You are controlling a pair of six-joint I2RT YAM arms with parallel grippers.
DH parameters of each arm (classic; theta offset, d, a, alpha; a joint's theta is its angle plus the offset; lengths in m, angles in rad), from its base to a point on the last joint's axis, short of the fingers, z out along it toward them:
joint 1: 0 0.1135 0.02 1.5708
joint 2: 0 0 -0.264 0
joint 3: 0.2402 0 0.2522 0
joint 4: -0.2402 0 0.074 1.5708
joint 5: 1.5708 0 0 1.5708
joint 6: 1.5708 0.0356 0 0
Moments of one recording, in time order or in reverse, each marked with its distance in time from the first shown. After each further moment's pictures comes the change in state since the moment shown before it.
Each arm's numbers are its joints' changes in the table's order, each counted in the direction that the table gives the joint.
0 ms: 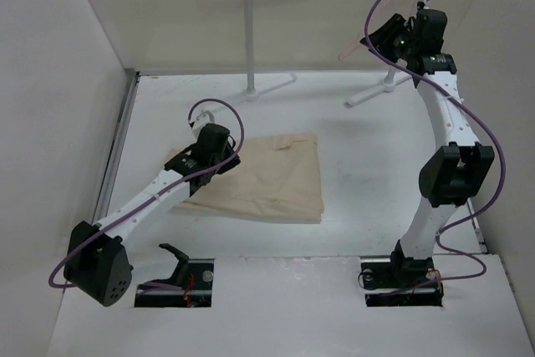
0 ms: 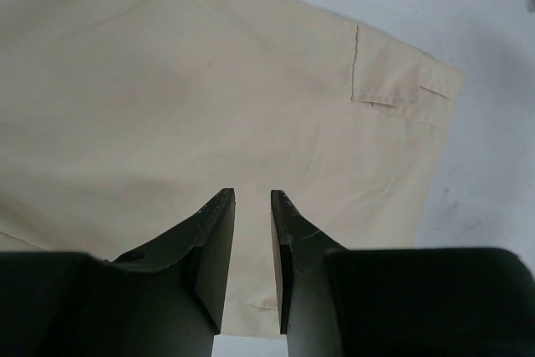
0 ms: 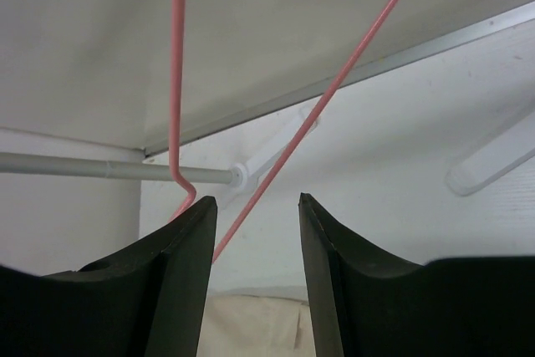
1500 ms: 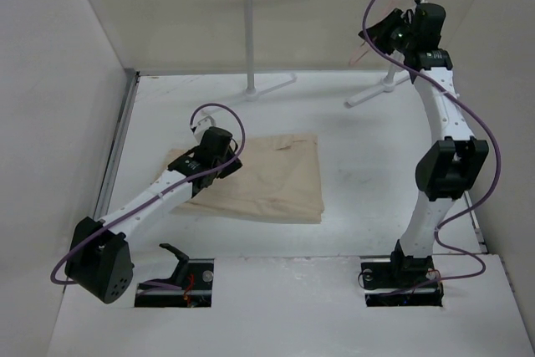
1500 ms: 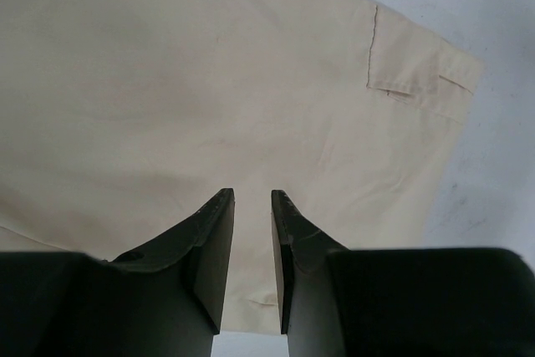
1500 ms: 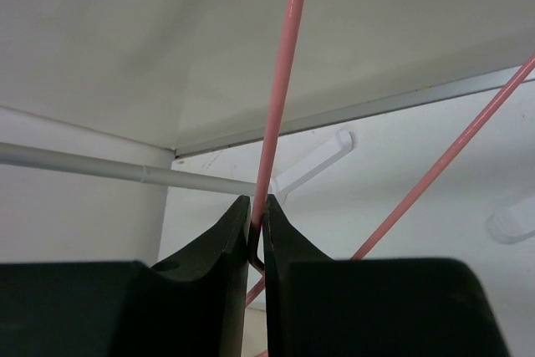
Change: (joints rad) left arm -0.009 -0.020 -0.032 0.005 0.010 -0.053; right arm 0.006 -0.075 0.080 0.087 -0.088 0.027
